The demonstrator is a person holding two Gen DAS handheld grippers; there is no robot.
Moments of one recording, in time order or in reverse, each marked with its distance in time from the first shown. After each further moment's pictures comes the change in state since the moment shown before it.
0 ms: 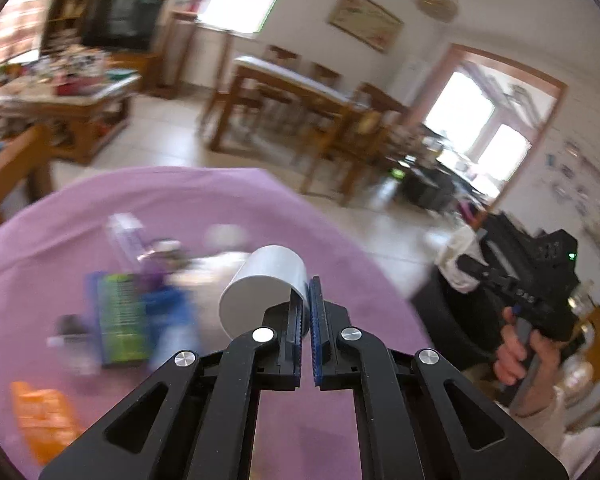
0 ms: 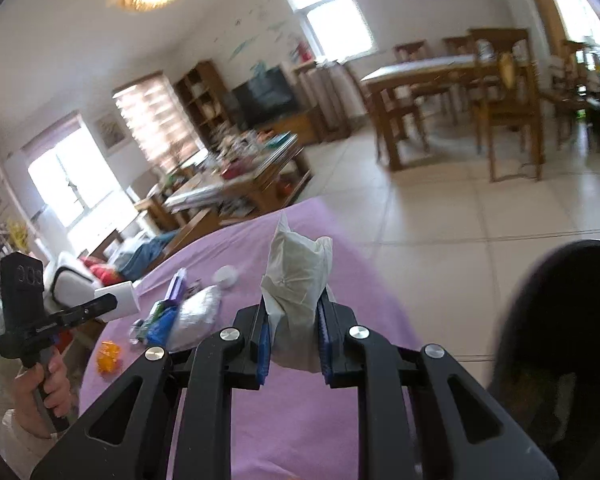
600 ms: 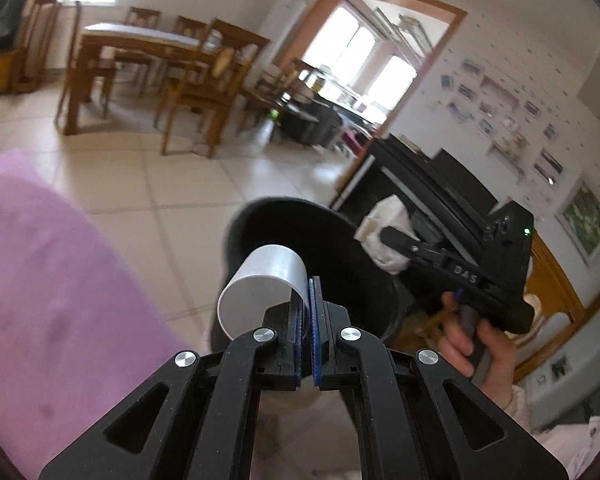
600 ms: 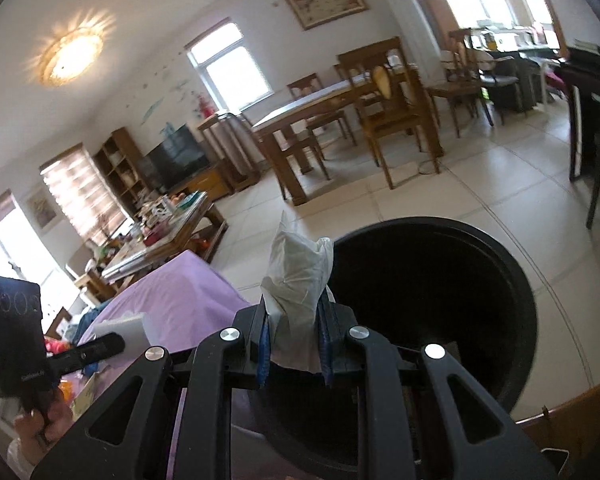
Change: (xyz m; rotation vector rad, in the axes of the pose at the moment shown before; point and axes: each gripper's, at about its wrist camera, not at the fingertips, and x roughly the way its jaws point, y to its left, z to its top) left arm 0.170 -0.227 -0.047 0.191 0.205 -0.374; right arm -0.102 -0.145 -0.026 0.225 -0.161 -0.237
